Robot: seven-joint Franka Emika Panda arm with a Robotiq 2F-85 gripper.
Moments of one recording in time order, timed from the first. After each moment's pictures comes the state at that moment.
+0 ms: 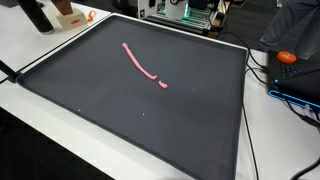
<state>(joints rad) 0.06 -0.15 0.15 -2.28 -0.12 2.29 0.43</state>
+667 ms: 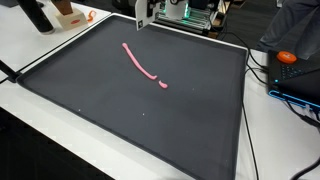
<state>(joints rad) 0.06 -0.07 0.14 -2.25 -0.12 2.30 0.43</state>
